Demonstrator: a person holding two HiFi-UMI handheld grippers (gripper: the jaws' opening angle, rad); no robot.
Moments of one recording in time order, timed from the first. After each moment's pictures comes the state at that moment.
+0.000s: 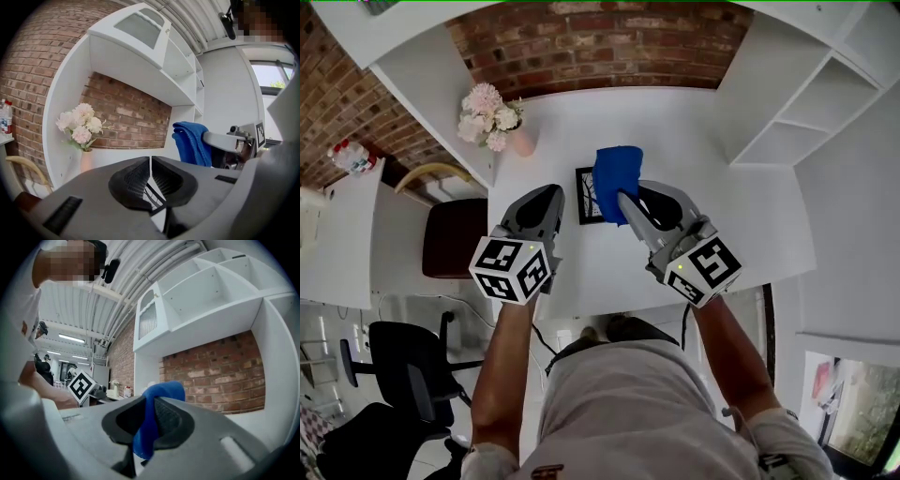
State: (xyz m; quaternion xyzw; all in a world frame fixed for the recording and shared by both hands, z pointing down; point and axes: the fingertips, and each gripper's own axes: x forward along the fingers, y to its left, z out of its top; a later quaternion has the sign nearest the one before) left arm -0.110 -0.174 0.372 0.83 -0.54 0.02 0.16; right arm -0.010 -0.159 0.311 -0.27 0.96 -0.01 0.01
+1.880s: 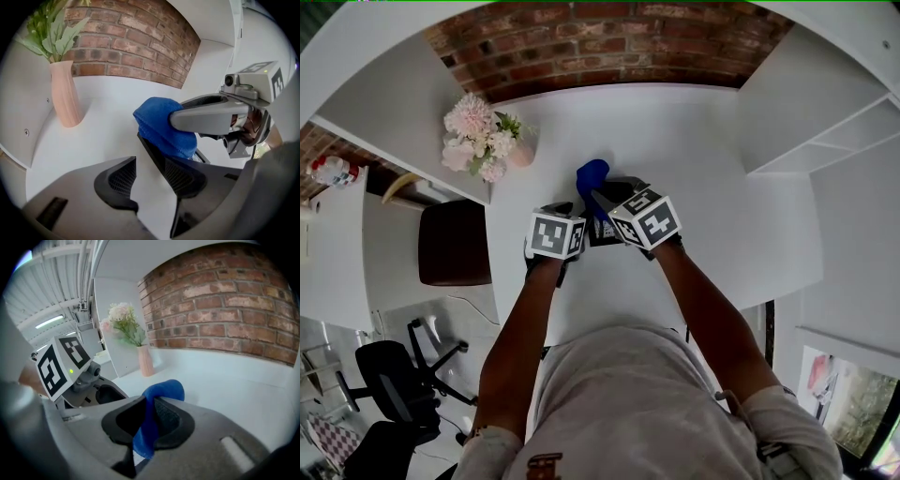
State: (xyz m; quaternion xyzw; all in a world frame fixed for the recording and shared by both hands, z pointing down) left arm -0.113 -0.250 0.588 0.77 -0.45 0.28 0.37; right arm -0.104 -0.287 0.530 -0.24 0.91 -0.17 -0.29
